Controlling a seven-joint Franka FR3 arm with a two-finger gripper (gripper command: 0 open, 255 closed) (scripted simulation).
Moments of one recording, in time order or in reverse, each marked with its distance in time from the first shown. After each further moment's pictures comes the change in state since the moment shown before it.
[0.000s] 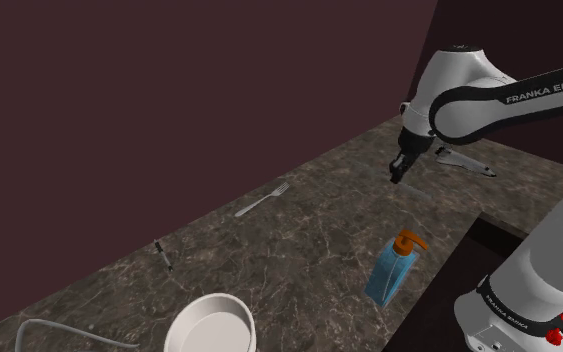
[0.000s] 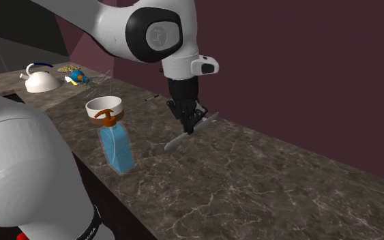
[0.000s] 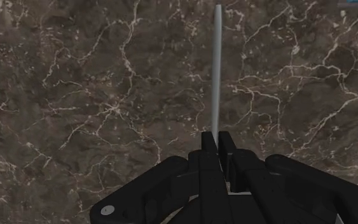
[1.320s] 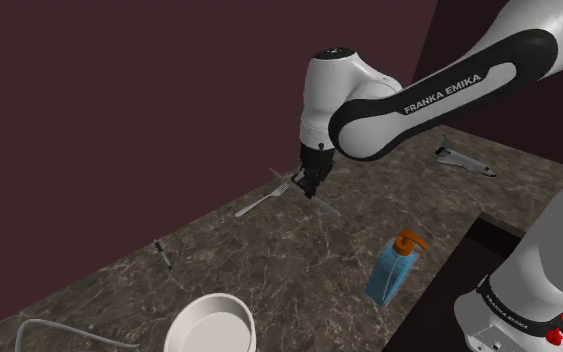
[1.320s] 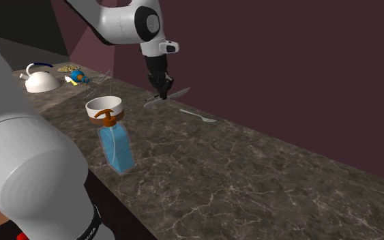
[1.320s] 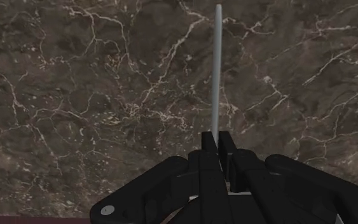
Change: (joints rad) arm 0.171 0.500 0.372 0.451 0.050 0.032 0.504
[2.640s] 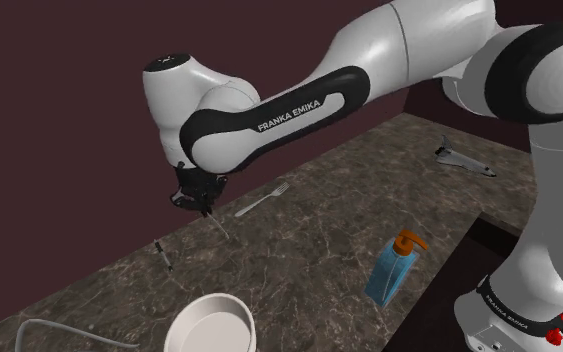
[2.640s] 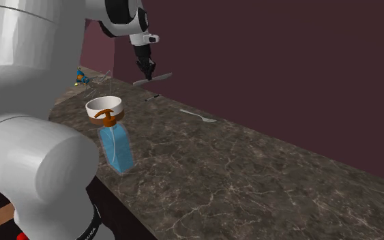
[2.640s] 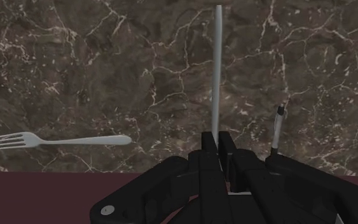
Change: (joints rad) arm 0.264 0.716 0.084 0.923 -0.304 -0.294 0.411
